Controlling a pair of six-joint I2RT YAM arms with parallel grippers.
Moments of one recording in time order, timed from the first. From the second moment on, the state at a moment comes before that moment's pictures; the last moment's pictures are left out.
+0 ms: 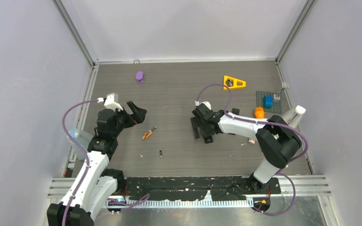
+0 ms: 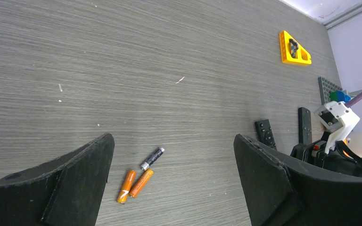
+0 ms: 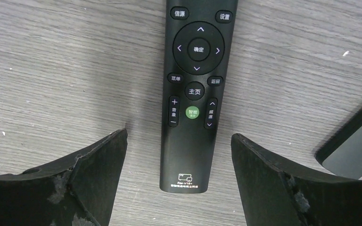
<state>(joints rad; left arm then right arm) -0.14 0.76 0.50 -0.08 0.14 -0.51 0.76 1.65 0.95 -0.44 0.24 0.45</state>
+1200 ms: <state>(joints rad) -0.16 0.79 0.68 0.02 0.43 -0.59 0.65 1.53 1.22 -0.39 -0.17 0.43</state>
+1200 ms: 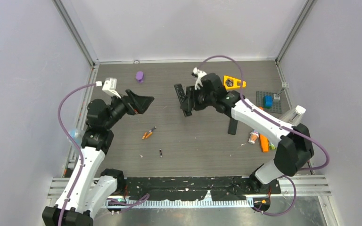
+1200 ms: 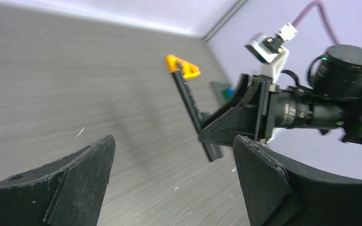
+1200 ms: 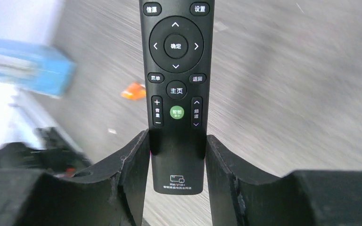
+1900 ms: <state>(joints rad) -0.20 1.04 0.94 0.59 0.79 -1.13 0.63 1.49 1.37 0.38 -0.89 1.03</state>
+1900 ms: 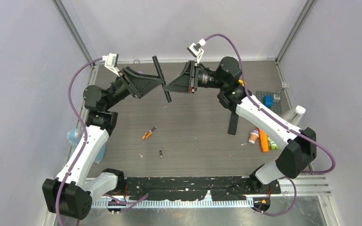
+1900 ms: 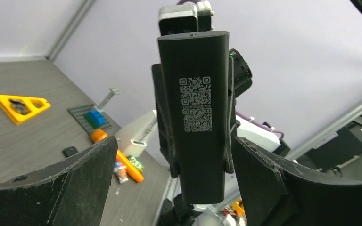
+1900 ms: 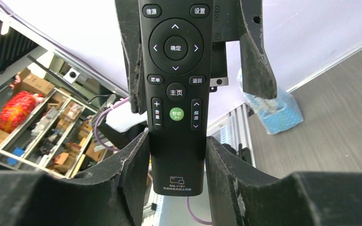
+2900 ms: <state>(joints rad) -0.26 1.05 0.94 0.42 0.70 -1.15 0.64 1.51 1.43 0.04 -0.92 0.84</state>
